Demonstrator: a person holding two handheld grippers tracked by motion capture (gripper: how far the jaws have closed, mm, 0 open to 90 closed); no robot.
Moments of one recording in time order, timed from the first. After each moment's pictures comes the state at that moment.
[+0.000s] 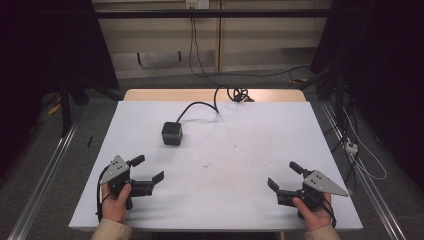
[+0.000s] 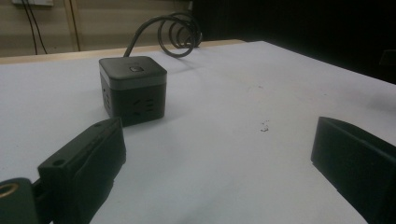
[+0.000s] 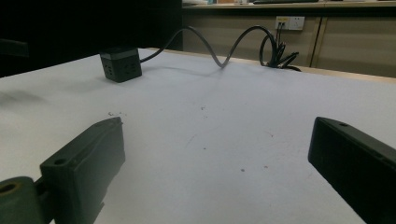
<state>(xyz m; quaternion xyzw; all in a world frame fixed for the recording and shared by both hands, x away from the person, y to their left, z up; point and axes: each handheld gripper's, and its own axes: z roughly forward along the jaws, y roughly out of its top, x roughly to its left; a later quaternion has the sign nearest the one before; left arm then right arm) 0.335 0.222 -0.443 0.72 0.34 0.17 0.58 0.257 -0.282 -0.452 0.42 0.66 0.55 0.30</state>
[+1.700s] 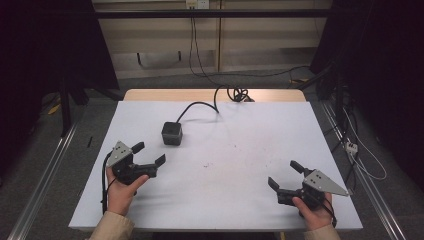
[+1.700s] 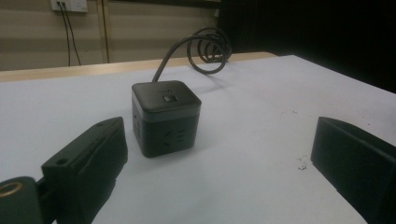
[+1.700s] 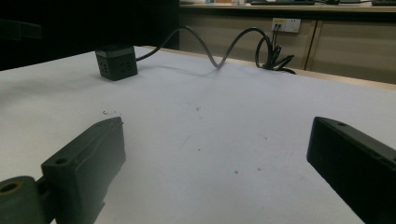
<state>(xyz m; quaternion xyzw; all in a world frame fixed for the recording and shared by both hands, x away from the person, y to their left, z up) 0.367 0.209 -0.428 0.70 0.38 0.20 0.57 0.258 -0.283 -0.449 0.41 0.66 0.54 0.31</state>
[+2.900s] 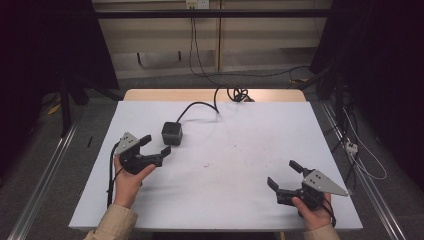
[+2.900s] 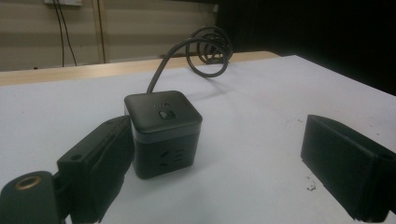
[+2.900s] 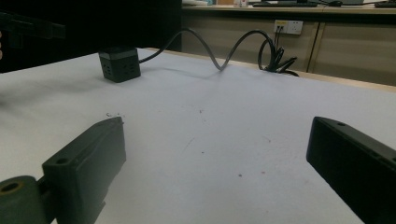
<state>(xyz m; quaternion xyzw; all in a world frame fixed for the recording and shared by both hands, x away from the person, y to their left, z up) 0.392 0.194 -0.425 0.71 0.38 0.19 0.56 0.258 -0.281 -0.449 0.41 0.66 0.55 0.31</state>
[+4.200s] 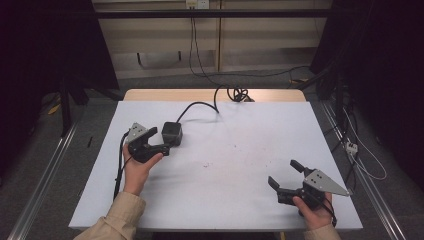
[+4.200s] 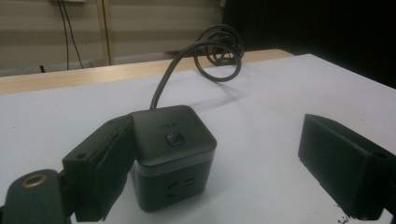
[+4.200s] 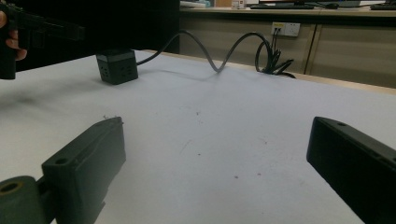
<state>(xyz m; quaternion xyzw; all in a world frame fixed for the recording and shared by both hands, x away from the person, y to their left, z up) 0.423 0.178 -0.424 0.71 0.39 0.20 0.55 0.259 -0.283 -0.448 0.41 0.66 0.55 0.31</state>
